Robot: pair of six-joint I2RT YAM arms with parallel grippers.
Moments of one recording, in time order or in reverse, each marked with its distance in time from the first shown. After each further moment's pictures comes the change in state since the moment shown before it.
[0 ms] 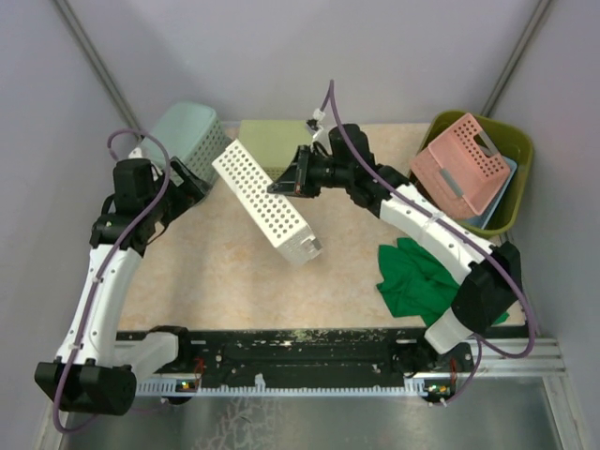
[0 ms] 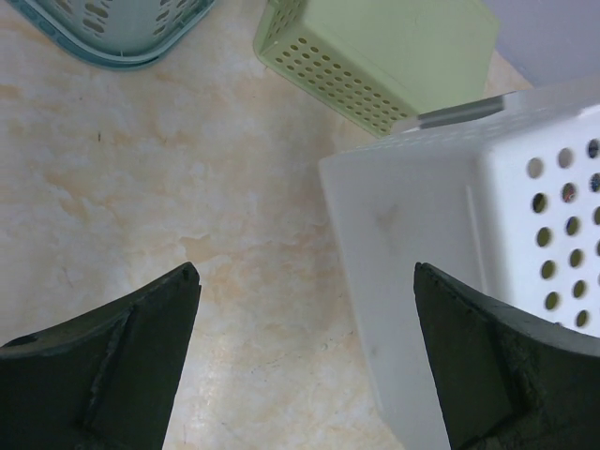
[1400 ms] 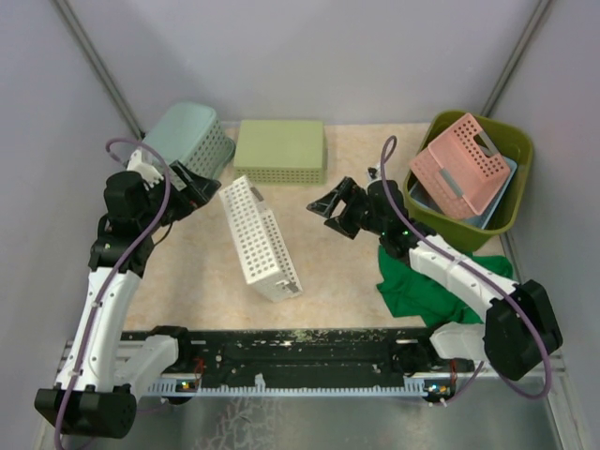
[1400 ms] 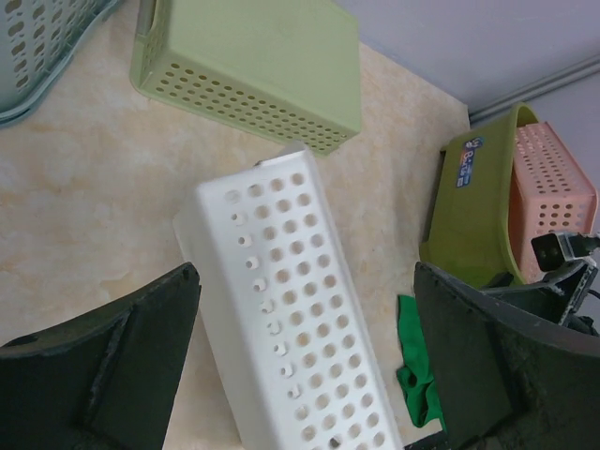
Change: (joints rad) left arm 0.000 -0.145 -0.123 0.214 0.194 0.032; right arm -0.122 -0.304 -0.745 0.460 0.223 0.367
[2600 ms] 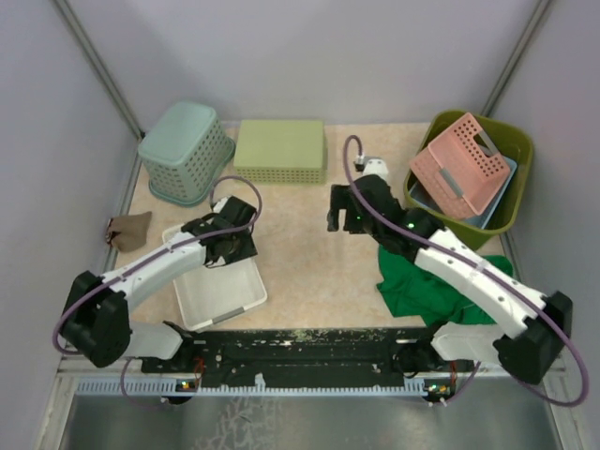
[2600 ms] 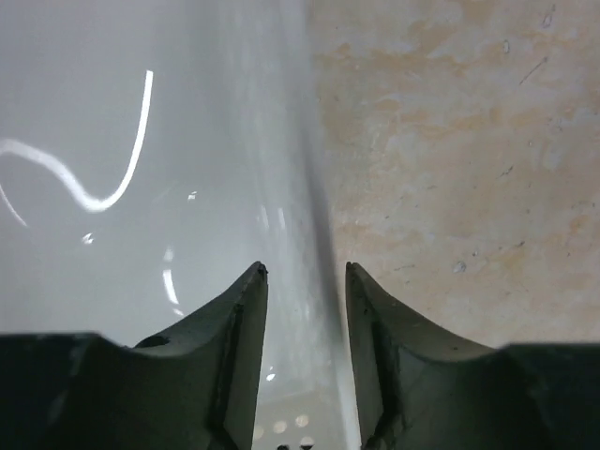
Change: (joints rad) left arm -0.522 0.410 -0.130 -0.199 -0.518 -0.198; right arm 0.212 -0.004 0.355 -0.706 0.580 -0.597
